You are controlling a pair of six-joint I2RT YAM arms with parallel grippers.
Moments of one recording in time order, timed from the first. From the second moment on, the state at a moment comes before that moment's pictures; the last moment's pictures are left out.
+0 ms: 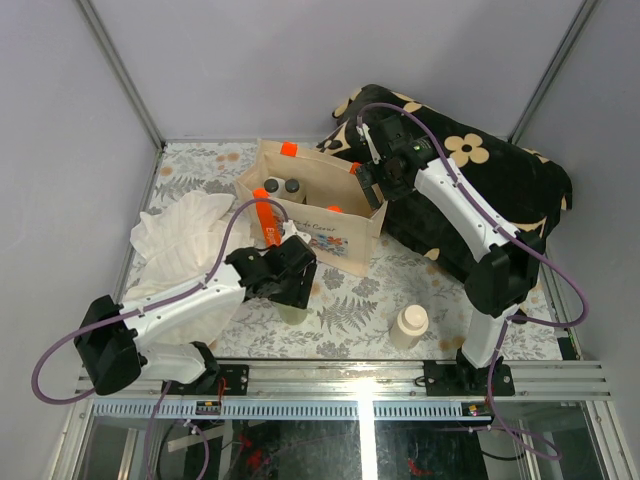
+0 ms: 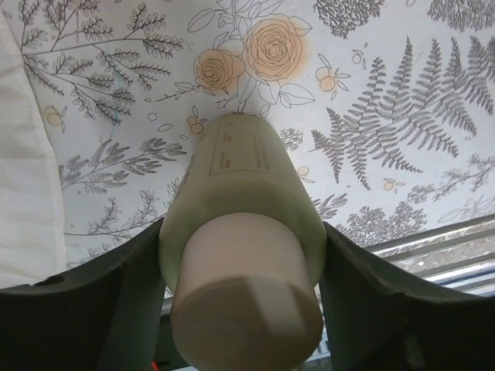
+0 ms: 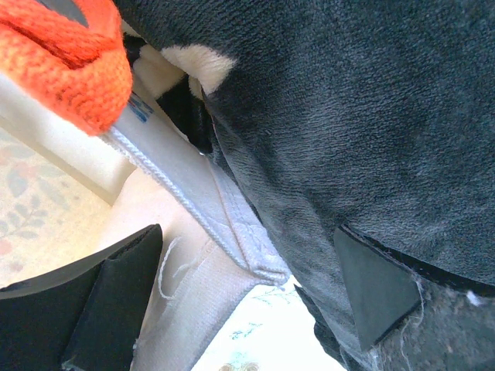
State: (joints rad) left arm -0.90 1.29 0.96 -0.83 -0.17 -0.61; right arm 0.50 1.84 1.86 -1.08 0.23 -0.01
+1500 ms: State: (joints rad) left arm -0.70 1.32 1.74 -0.76 -0.06 0.07; right arm 0.50 1.81 1.86 -1.07 0.25 -0.01
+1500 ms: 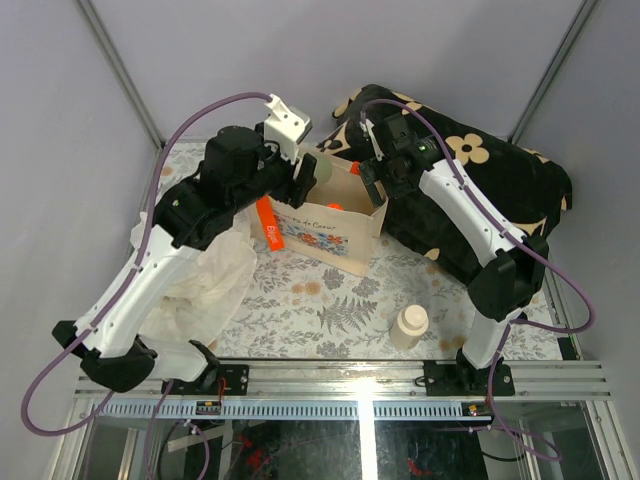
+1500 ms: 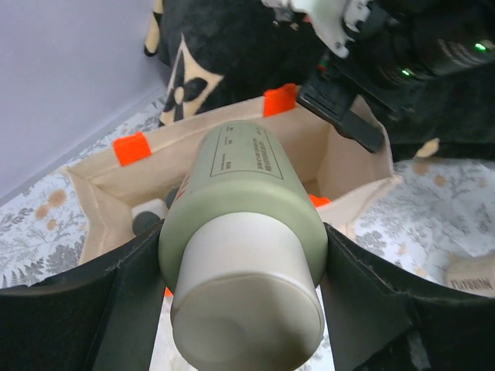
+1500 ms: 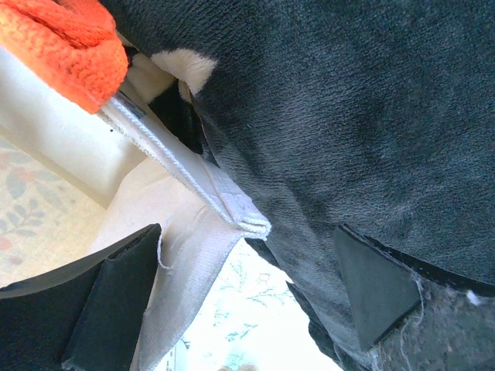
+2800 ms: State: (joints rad) left arm -0.56 1.77 1.72 -0.72 0.16 0.14; right arm 0.50 1.81 1.85 -1.11 0.31 0.10
